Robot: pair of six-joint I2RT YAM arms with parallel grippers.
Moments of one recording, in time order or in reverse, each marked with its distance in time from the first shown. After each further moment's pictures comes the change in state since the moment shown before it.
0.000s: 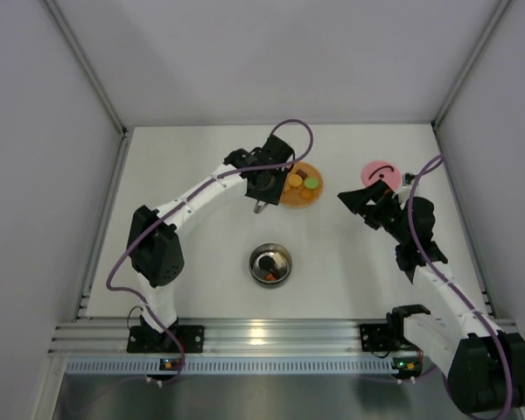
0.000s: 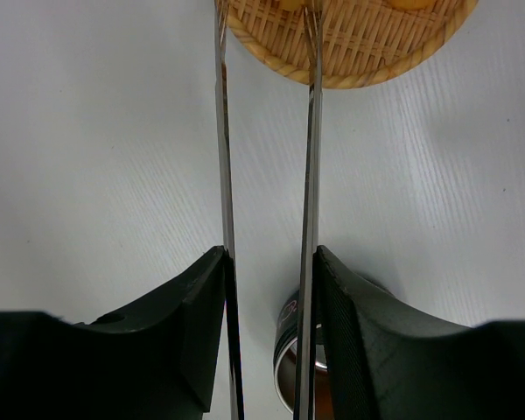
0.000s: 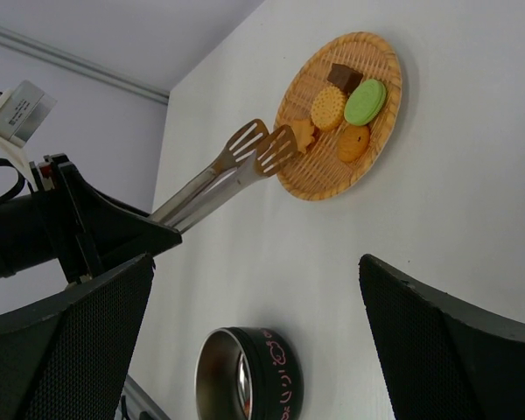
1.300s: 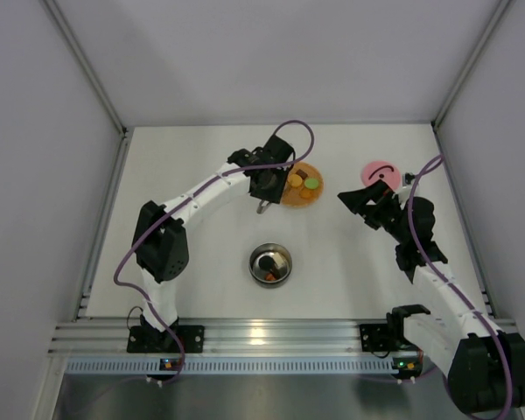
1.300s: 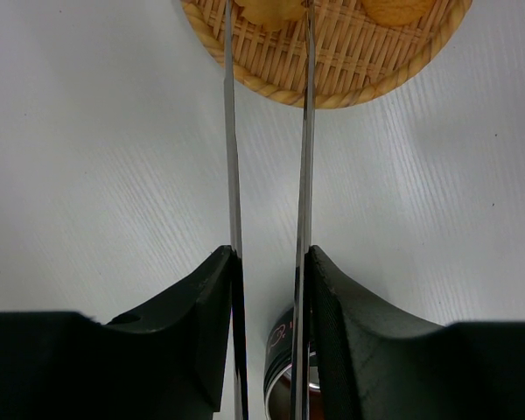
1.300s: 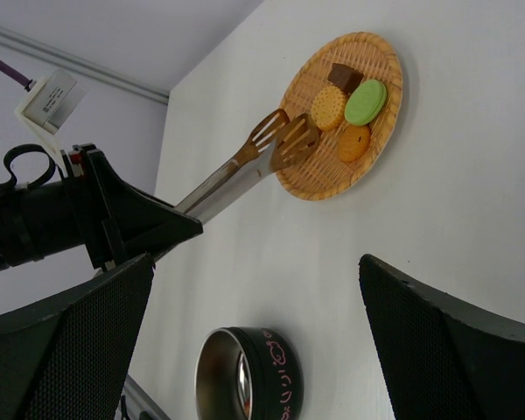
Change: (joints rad) left arm 0.024 0.055 0.000 0.066 0.061 0.015; right arm 0.000 0.000 0.000 0.000 0.000 0.000
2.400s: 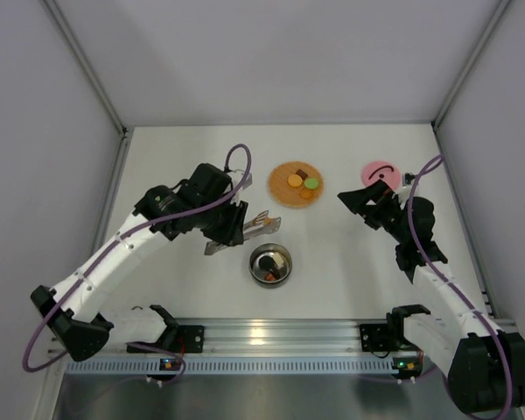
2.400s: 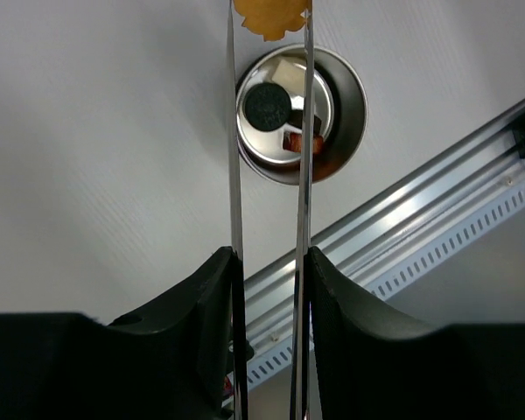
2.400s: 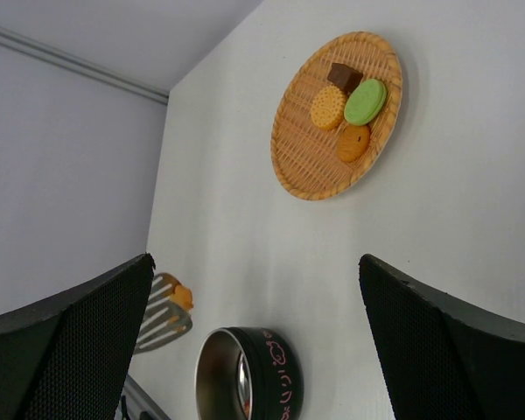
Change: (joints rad) left arm -0.021 -0.668 -0.341 -0.249 0.249 0.048; right arm 0.000 0.002 0.000 0.001 0.000 0.001
